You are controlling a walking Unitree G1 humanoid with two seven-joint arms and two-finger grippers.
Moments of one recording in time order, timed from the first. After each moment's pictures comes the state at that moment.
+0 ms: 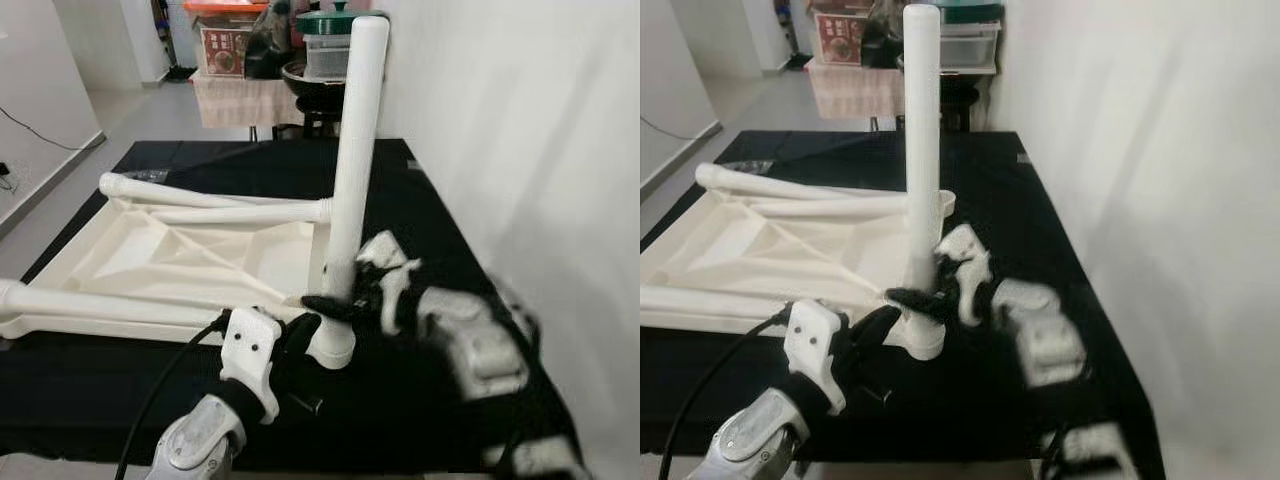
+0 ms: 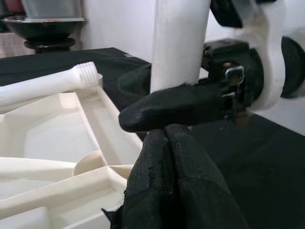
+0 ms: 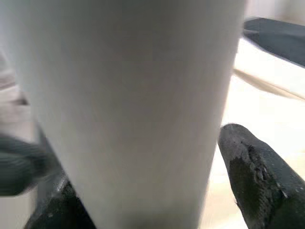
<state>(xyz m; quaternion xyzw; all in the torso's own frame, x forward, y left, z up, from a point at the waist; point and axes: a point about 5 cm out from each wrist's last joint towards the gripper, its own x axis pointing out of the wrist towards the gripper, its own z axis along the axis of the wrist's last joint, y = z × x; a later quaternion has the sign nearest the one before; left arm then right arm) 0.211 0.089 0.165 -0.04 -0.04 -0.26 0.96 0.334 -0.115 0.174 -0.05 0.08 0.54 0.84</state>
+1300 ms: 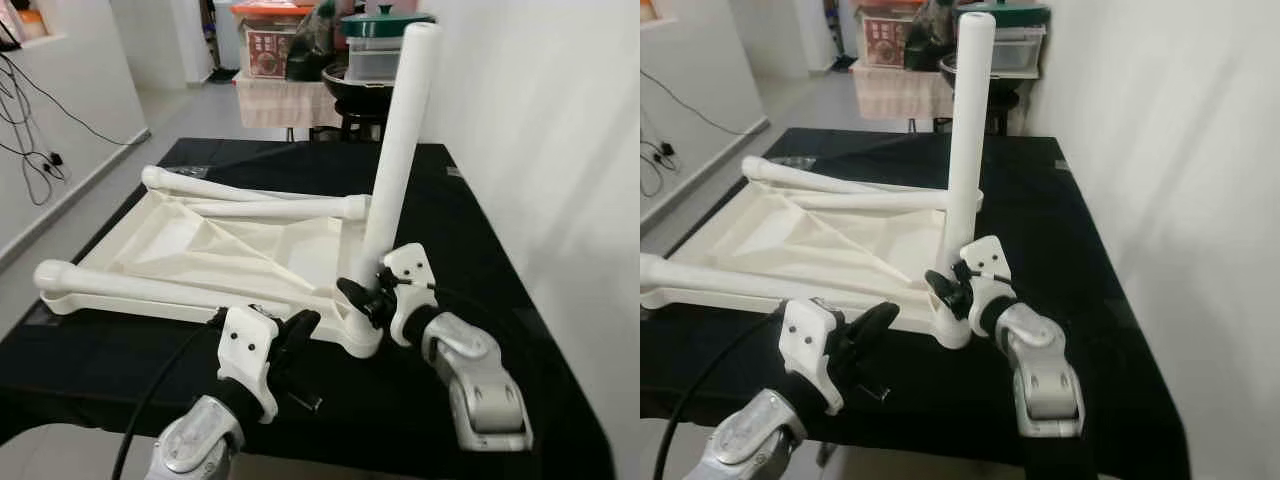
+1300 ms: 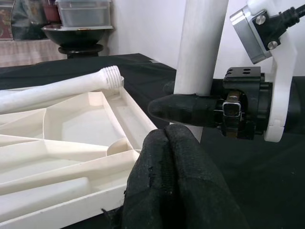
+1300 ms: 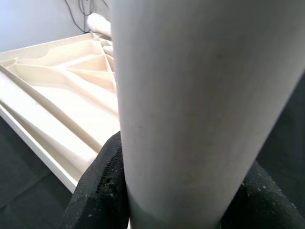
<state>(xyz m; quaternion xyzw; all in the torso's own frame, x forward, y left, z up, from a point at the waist) 0.208 0.092 0.169 -0.03 -0.05 -0.26 0.96 0.298 -0.119 0.155 -0.07 0.07 0.24 0.97</state>
